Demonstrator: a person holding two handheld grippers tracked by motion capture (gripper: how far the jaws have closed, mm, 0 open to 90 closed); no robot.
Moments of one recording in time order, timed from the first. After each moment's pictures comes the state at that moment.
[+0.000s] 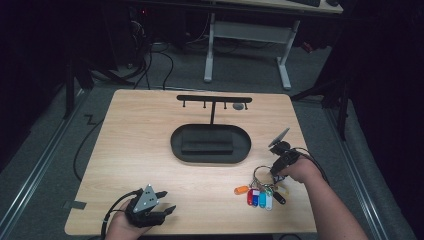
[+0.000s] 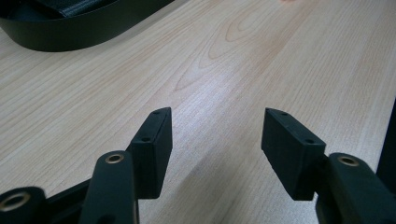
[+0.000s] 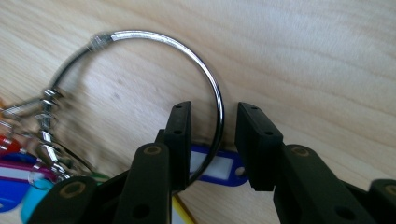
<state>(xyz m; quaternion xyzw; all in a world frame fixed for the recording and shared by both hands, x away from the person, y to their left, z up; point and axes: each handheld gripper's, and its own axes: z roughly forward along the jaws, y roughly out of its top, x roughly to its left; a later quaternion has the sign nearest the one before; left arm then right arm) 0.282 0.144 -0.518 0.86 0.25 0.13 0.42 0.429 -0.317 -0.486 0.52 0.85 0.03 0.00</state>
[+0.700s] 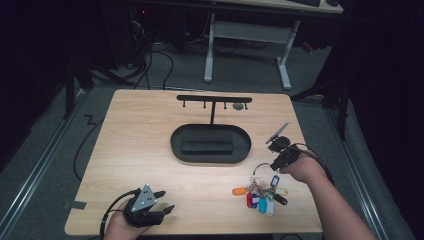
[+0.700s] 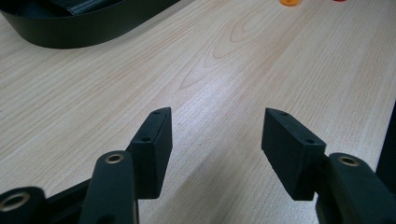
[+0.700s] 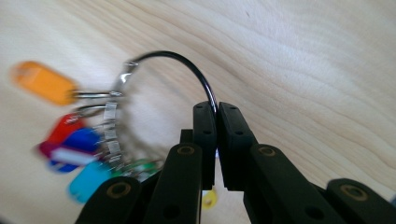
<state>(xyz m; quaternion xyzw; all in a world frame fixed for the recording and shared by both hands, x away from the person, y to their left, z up) 0.282 0.148 -0.516 0.86 0.26 0.13 0.42 0.404 -0.290 -0.425 0.47 0.88 0.06 0.04</state>
